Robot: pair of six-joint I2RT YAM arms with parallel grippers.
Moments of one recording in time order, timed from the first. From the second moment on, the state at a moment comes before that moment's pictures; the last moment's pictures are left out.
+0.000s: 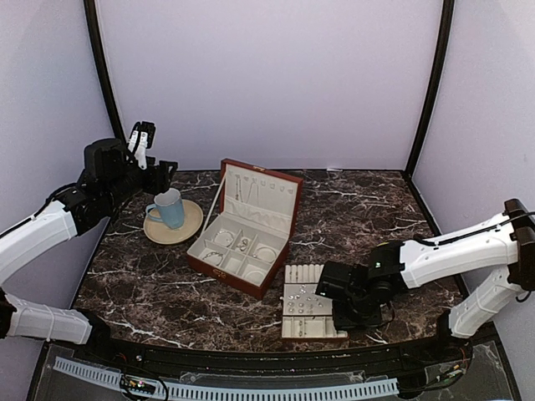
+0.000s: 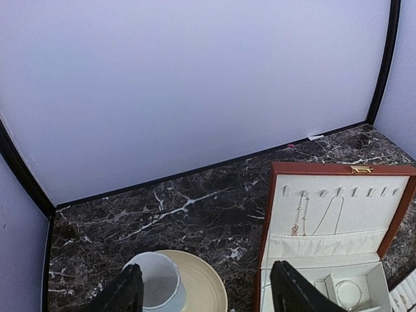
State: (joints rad) left arm -0.43 1.10 0.93 -0.07 -0.15 0.02; right arm 1.25 1.49 0.85 -0.86 0.08 1.27
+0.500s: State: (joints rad) left arm -0.43 1.19 0.92 -0.06 0.10 0.02; right arm 1.20 1.32 0.90 -1.03 0.15 0.80
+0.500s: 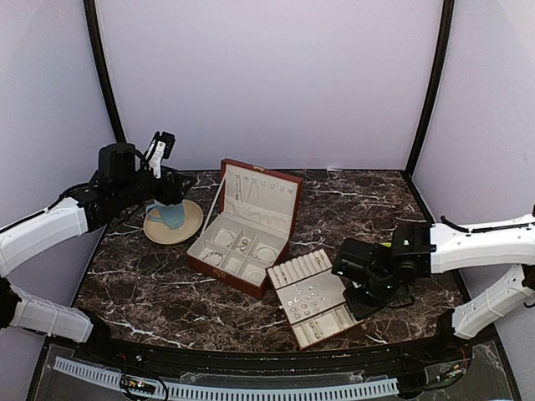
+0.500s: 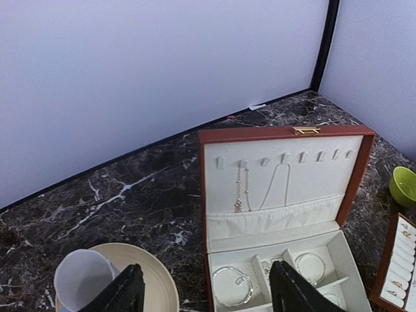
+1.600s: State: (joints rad) left arm -0.42 1.41 0.97 -0.29 0.63 -0.15; right arm 0.96 1.96 1.76 -1.08 0.15 -0.13
